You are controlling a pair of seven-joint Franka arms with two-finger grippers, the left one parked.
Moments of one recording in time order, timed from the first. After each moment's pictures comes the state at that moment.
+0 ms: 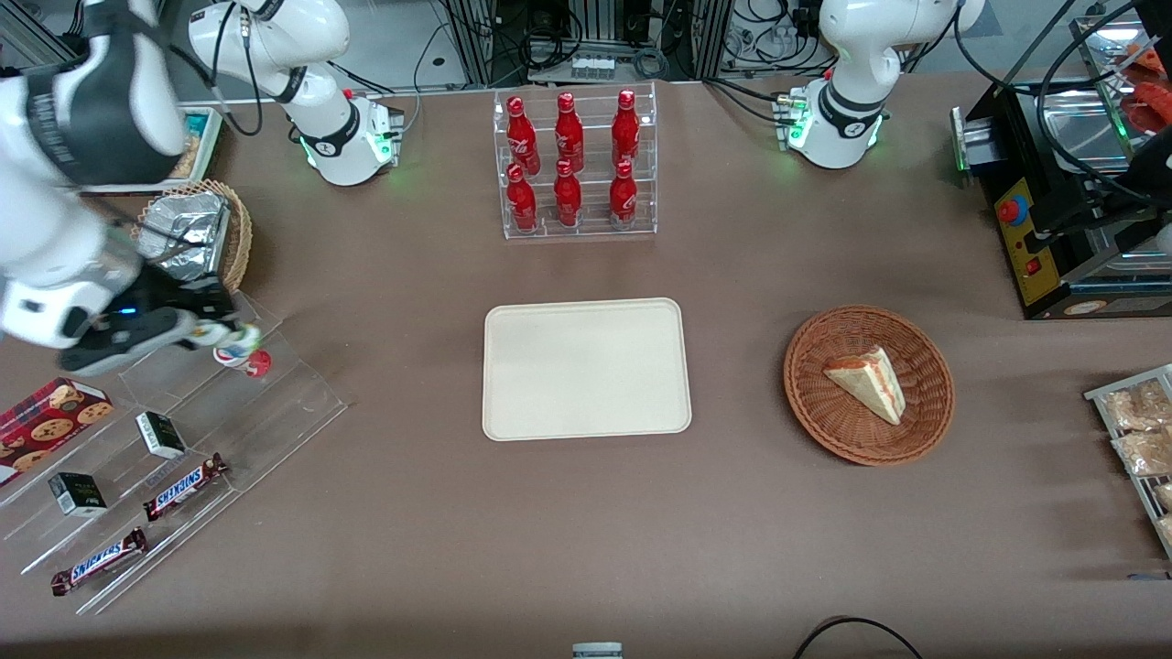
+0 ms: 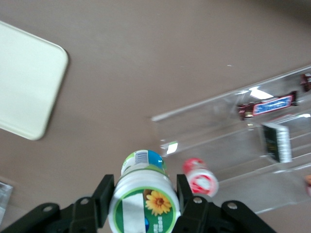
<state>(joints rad) 0.20 -0.02 -0.09 -1.85 0.01 1.83 -0.26</state>
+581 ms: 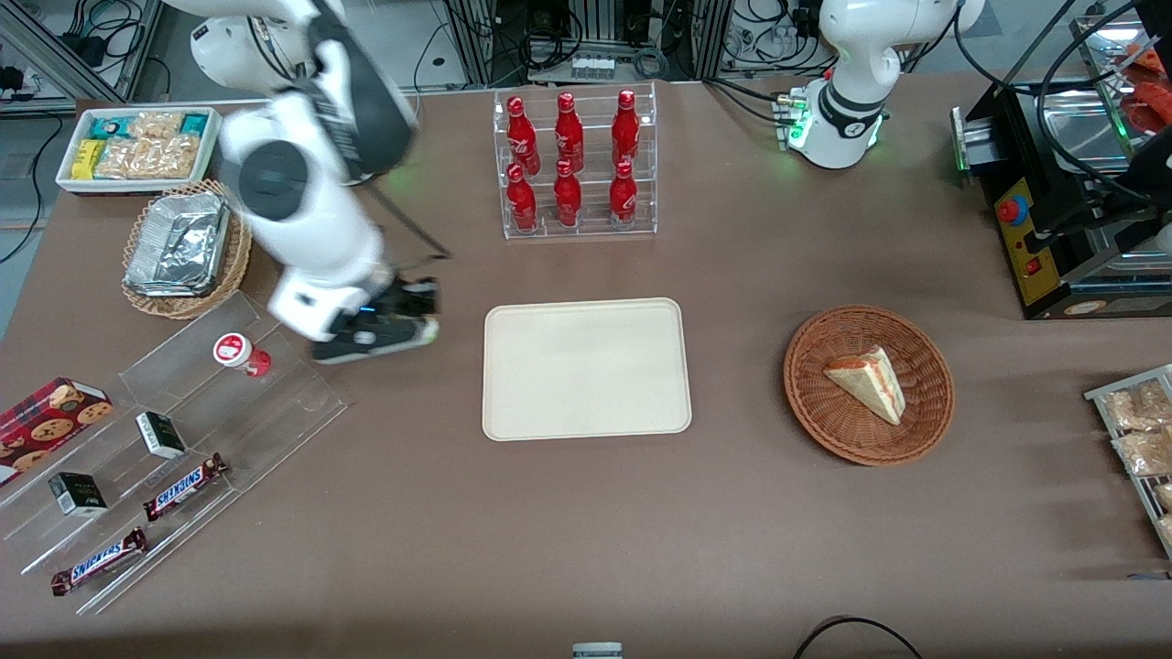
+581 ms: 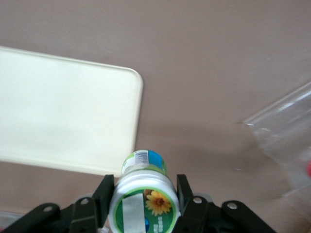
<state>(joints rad) 0.60 0.23 -0.09 -1.68 0.01 1.88 0.37</state>
